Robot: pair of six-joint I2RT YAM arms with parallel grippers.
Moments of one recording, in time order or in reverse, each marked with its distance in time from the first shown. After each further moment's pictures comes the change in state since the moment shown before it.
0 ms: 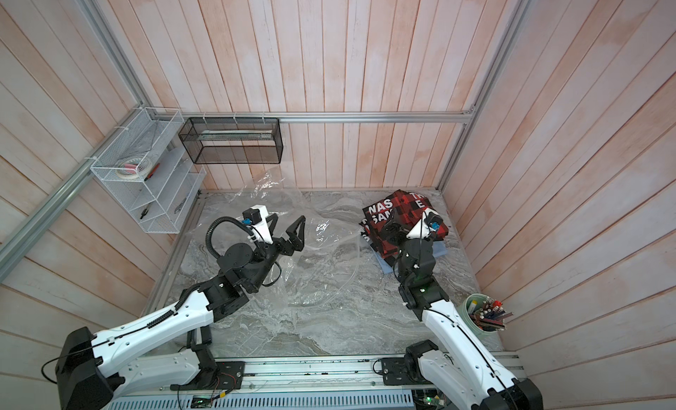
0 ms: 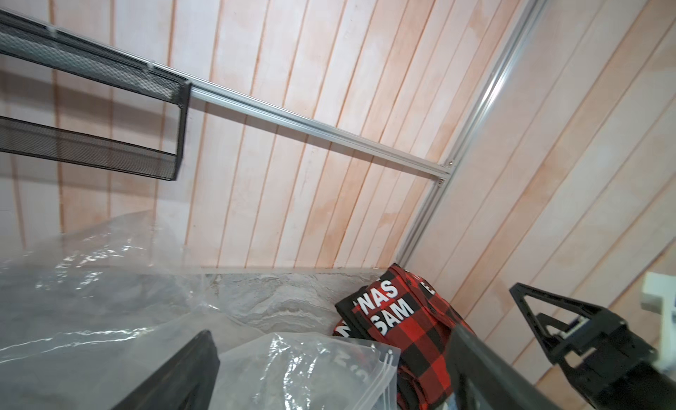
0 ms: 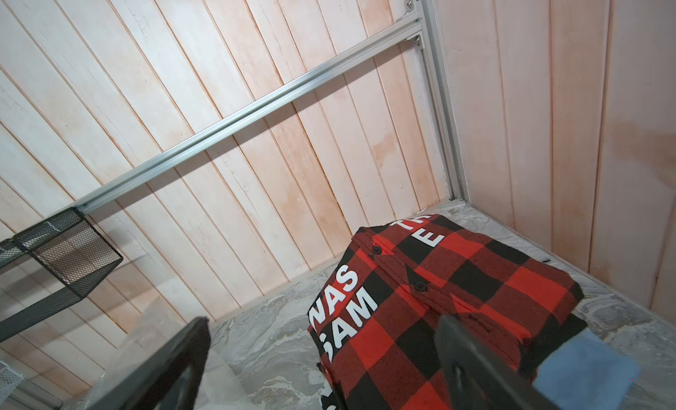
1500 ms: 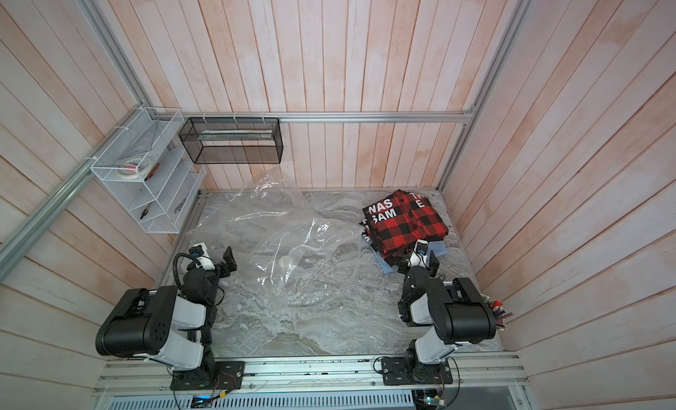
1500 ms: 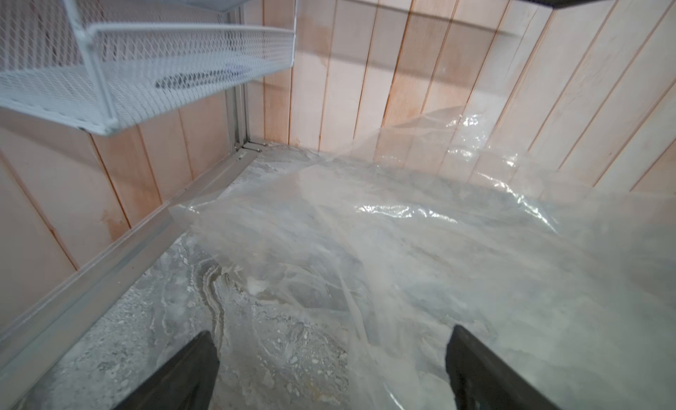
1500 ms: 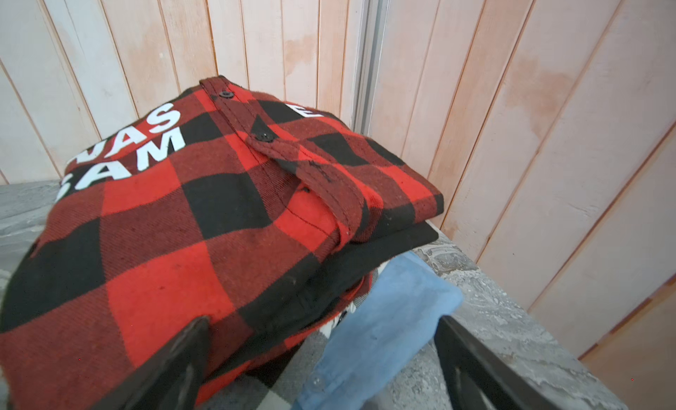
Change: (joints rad) left arm 0.959 0.437 -0.673 0.845 0.466 0.143; right arm -0.282 0.694 -0.448 1.041 -0.138 -0.434
